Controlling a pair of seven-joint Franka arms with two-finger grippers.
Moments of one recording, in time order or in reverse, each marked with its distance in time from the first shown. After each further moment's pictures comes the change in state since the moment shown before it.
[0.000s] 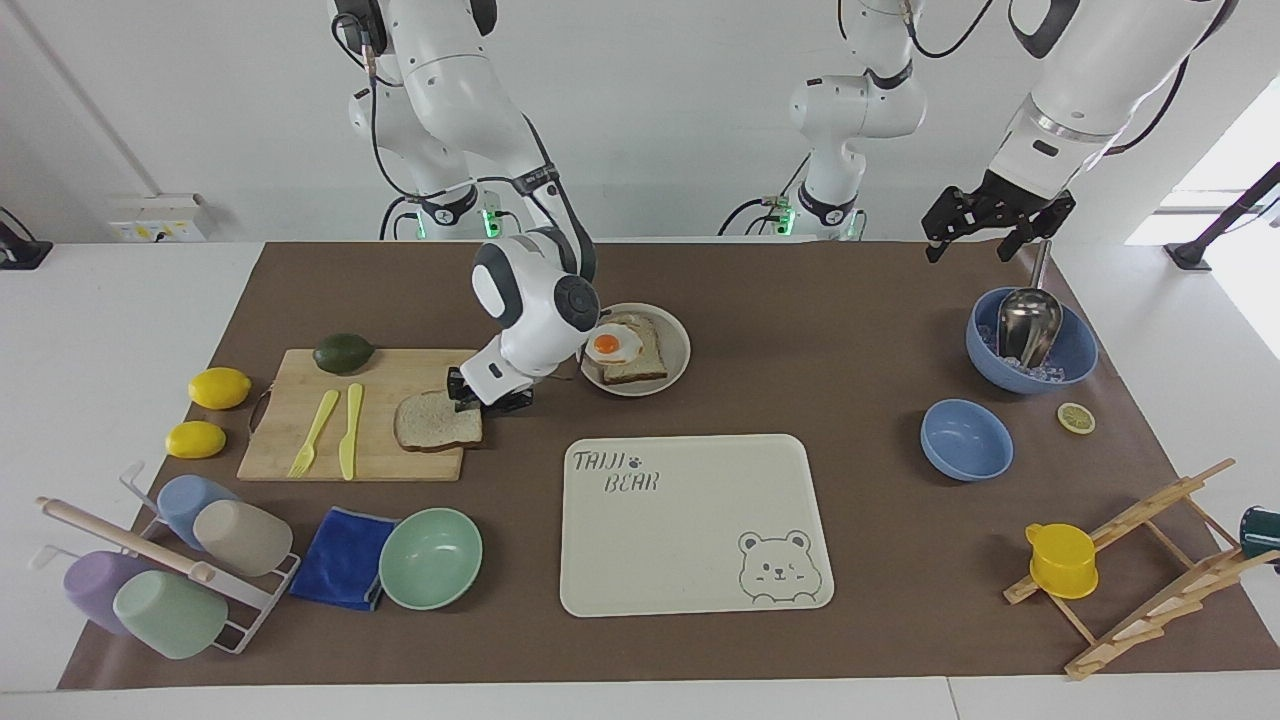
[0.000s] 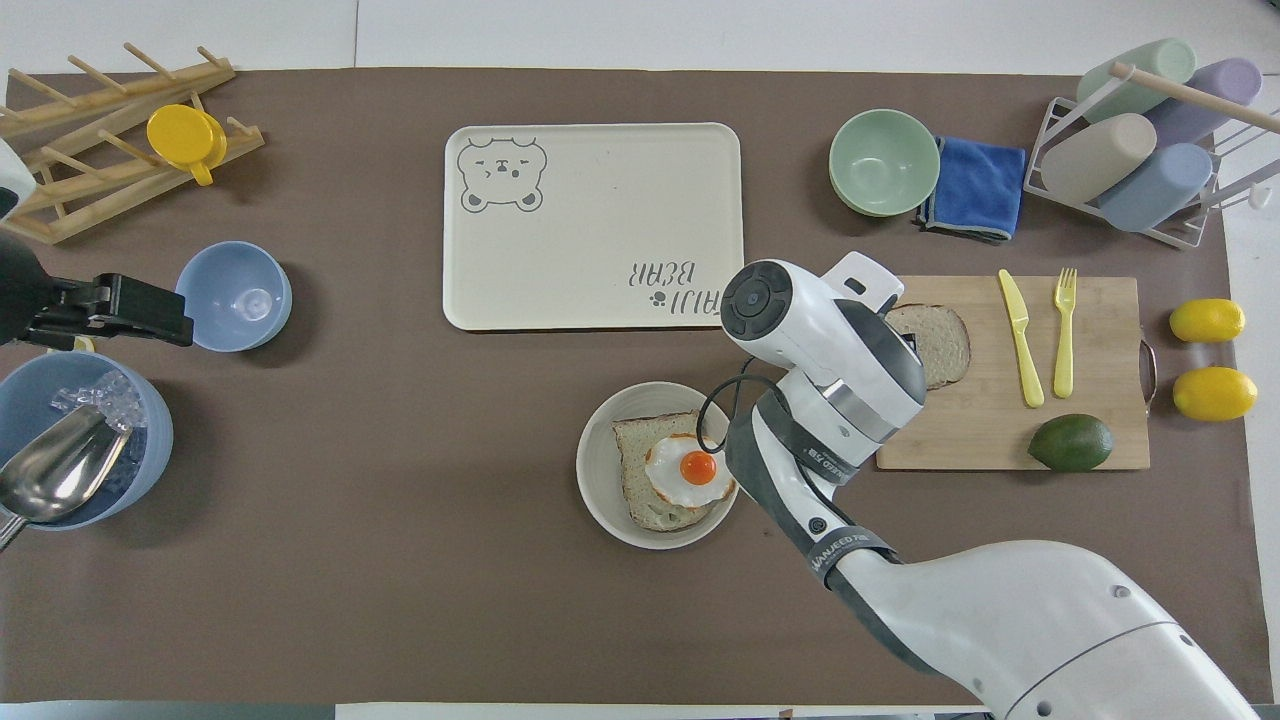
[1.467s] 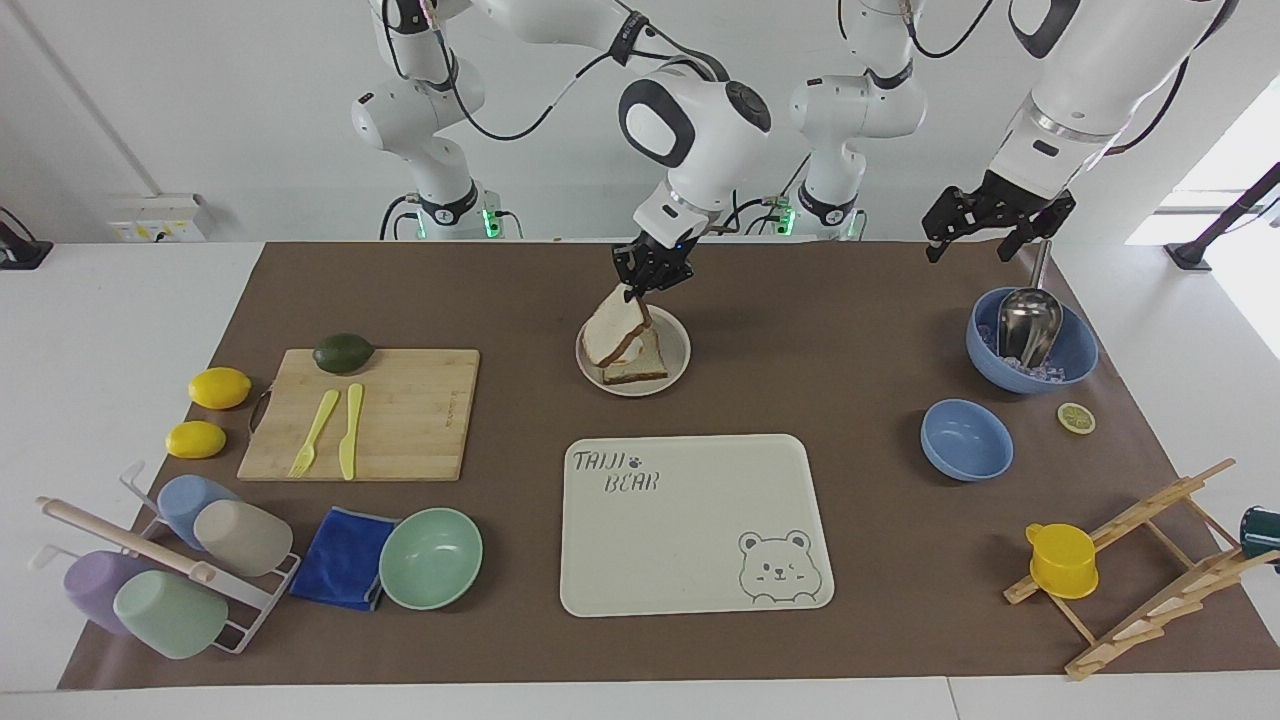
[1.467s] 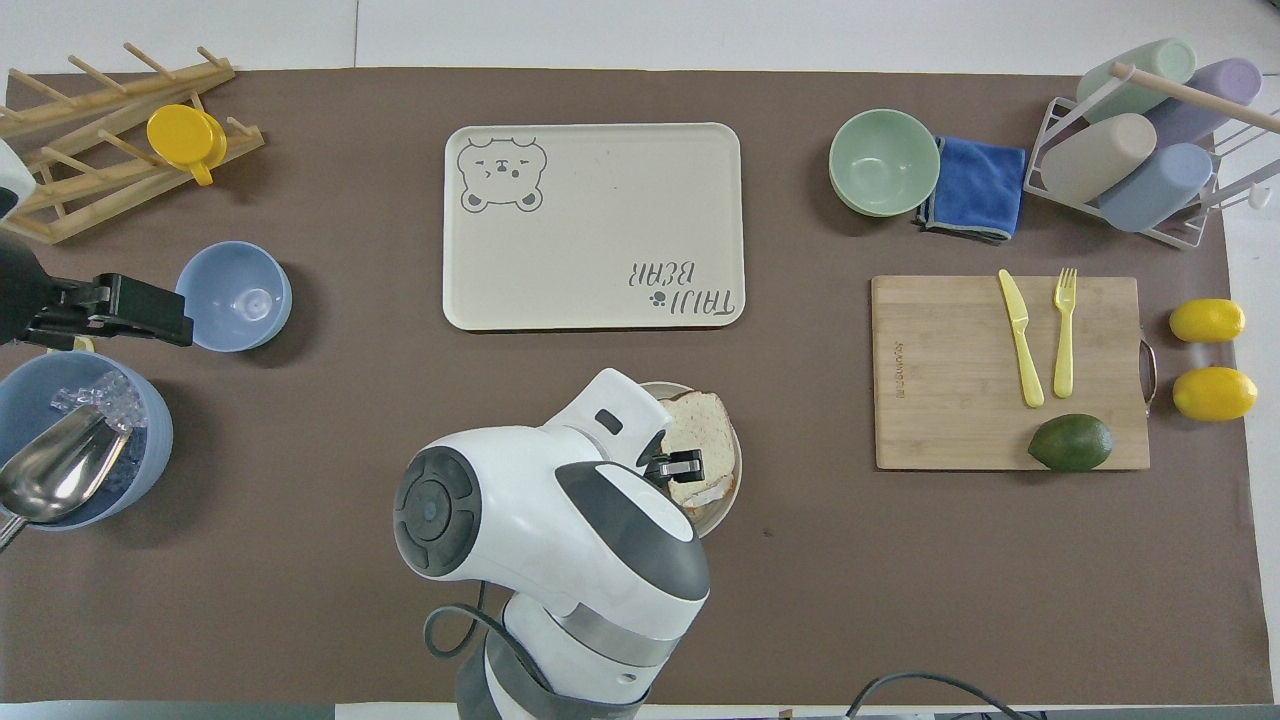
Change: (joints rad) left arm 0.000 0.000 0.000 0.000 0.000 0.000 0.000; right arm 0.165 -0.094 0.275 0.235 0.196 -0.244 0.195
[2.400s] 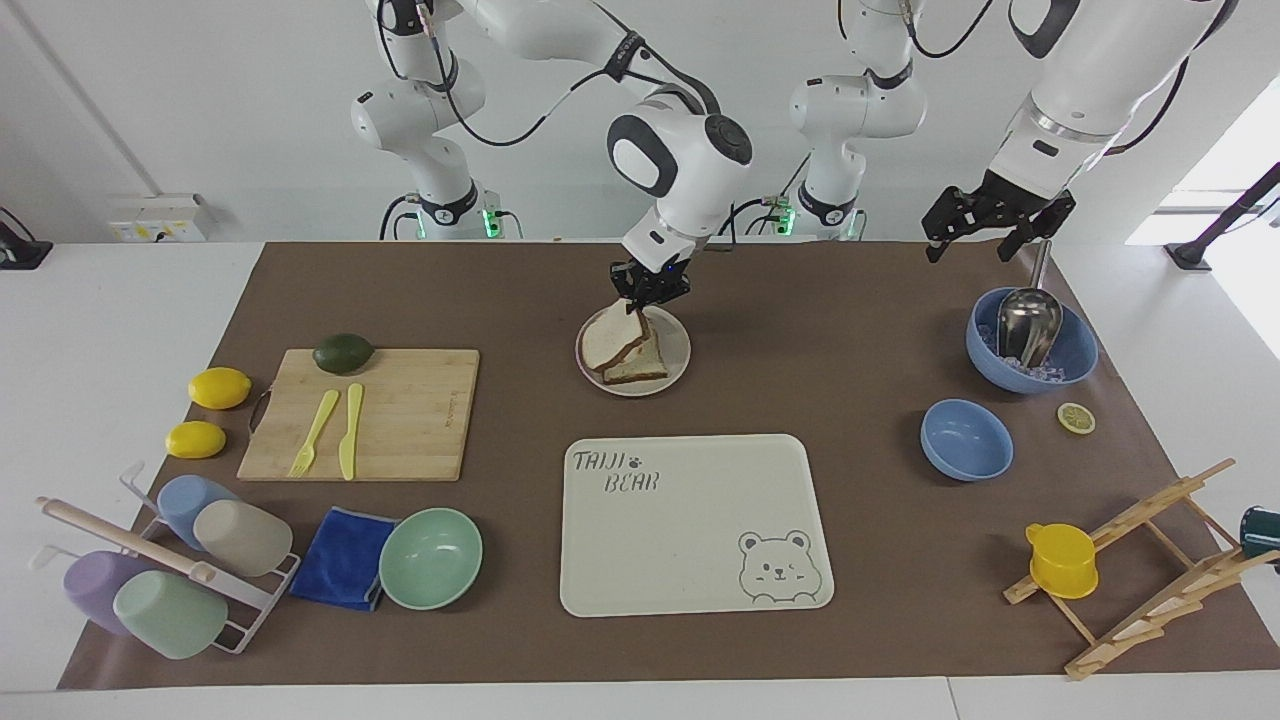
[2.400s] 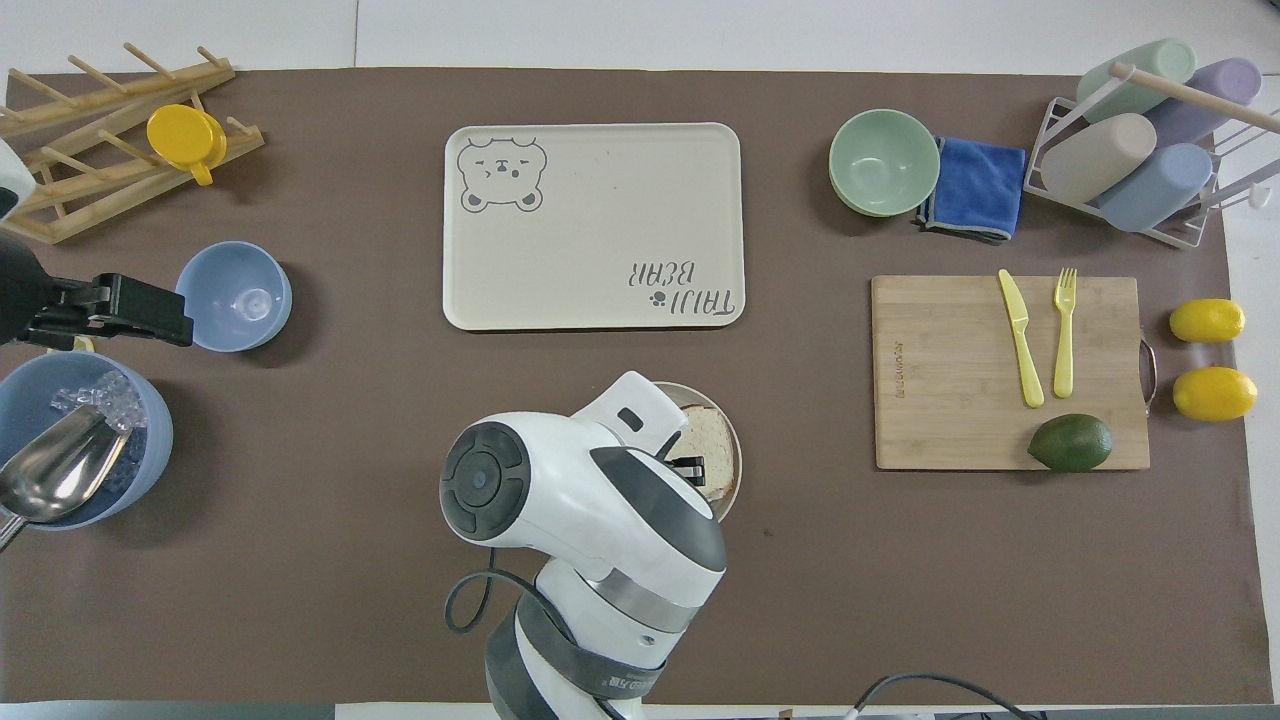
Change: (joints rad) left arm 0.000 0.000 0.000 0.000 0.000 0.000 0.000; right arm -0.021 -0.005 0.000 -0.095 0.074 0.103 0.025
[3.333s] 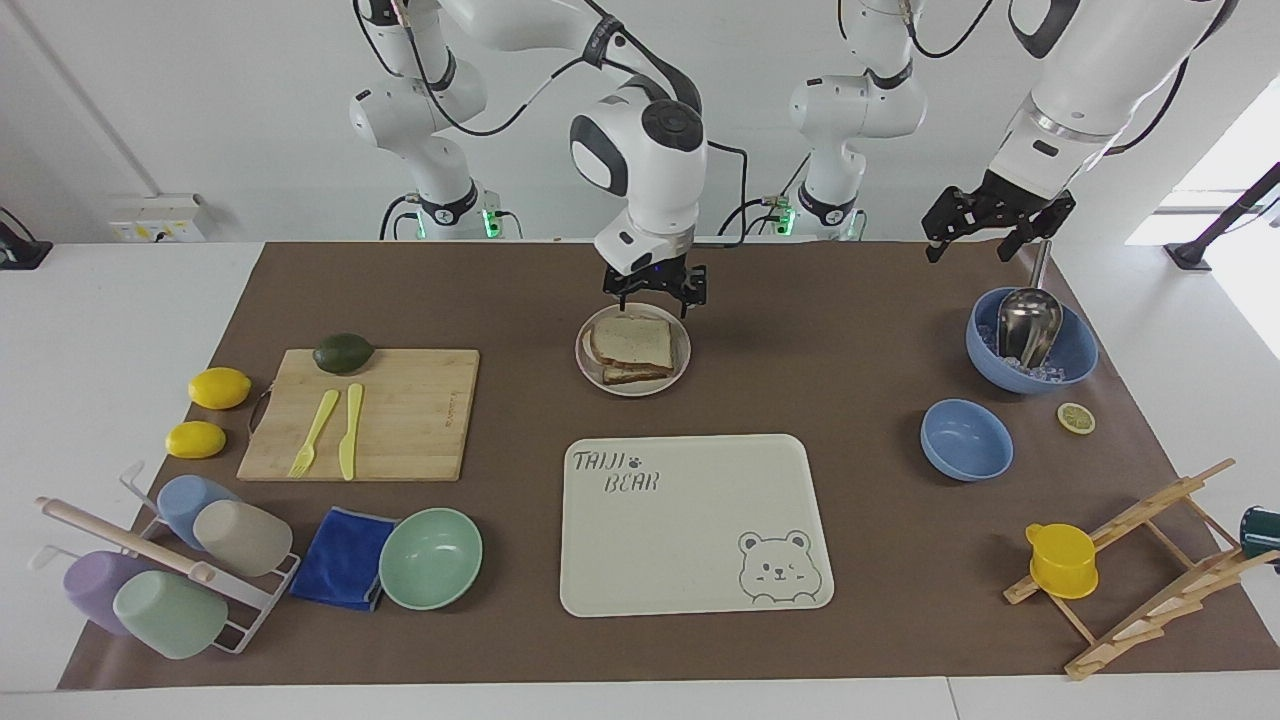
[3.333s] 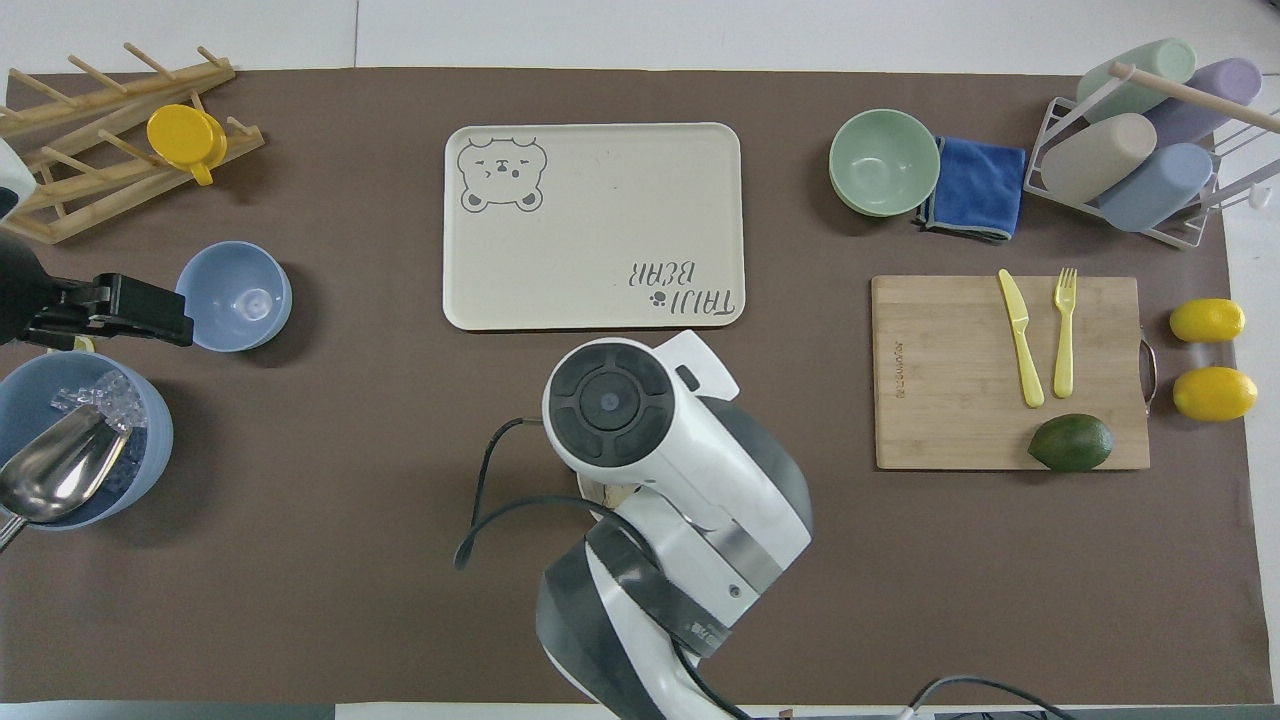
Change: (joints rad) left arm 0.000 0.000 0.000 0.000 0.000 0.000 0.000; right arm -0.145 -0.097 -0.002 0.006 0.205 0.109 -0.023
